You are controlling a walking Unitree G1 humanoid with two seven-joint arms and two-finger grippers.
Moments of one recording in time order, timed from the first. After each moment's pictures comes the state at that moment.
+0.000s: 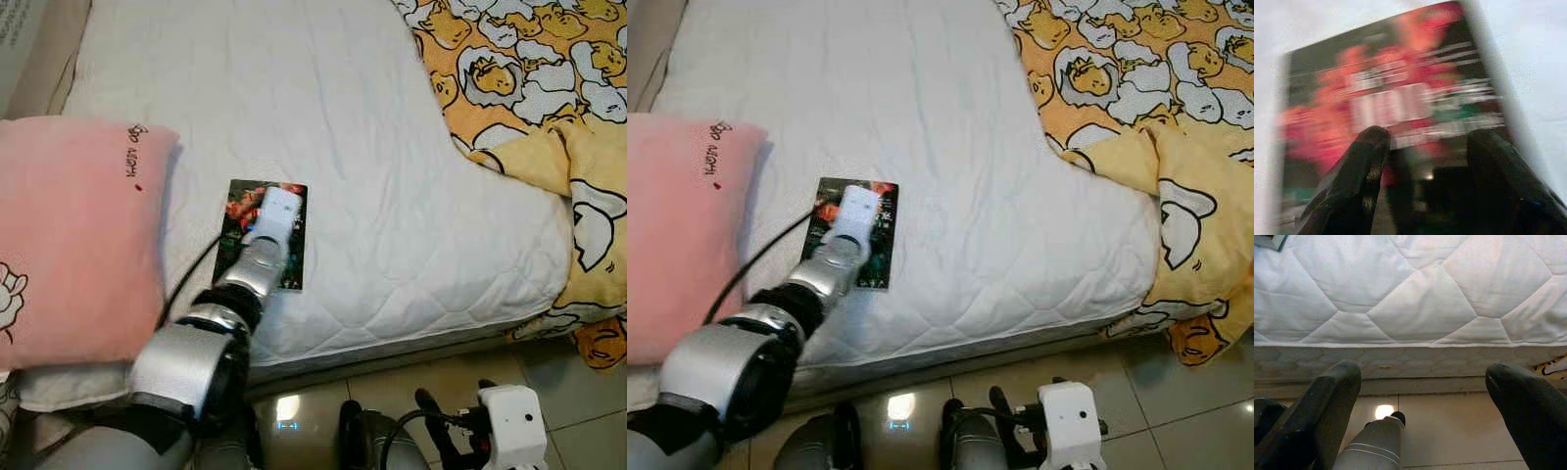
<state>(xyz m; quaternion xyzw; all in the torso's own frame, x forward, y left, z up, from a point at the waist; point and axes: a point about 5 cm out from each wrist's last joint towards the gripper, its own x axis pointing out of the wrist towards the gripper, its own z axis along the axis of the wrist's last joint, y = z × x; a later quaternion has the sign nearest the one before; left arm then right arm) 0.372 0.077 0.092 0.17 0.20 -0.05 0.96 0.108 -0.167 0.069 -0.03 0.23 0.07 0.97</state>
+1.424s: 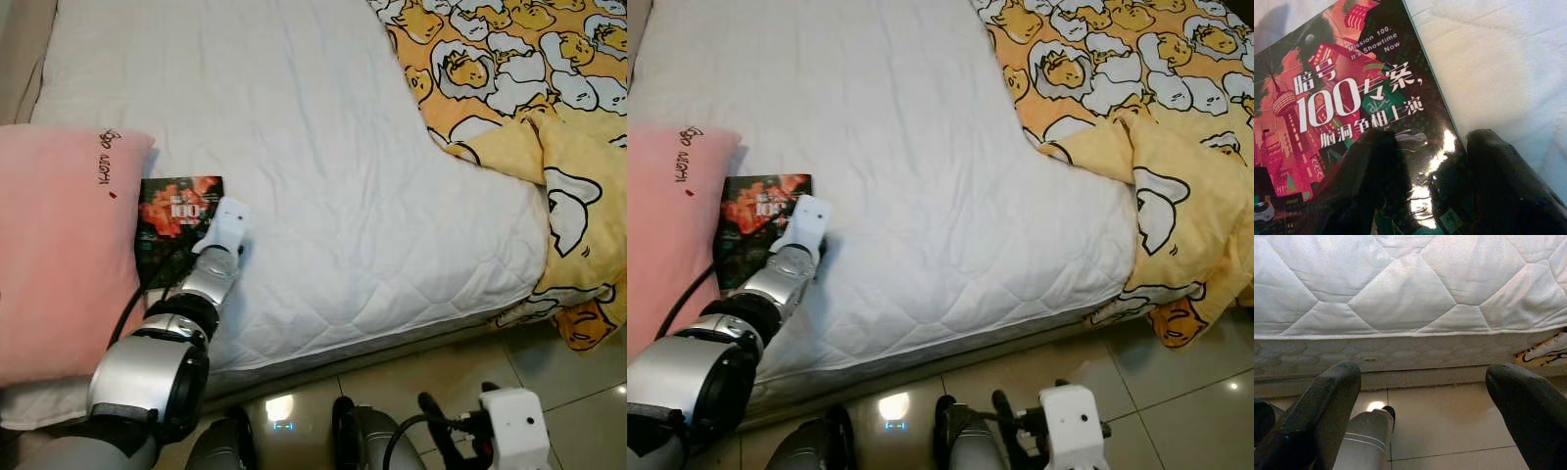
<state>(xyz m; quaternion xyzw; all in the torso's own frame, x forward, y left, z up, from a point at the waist) 0.368 0.169 0.081 0.24 0.23 0.07 0.94 0.107 -0.171 0.069 -0.05 0.23 0.07 0.97</state>
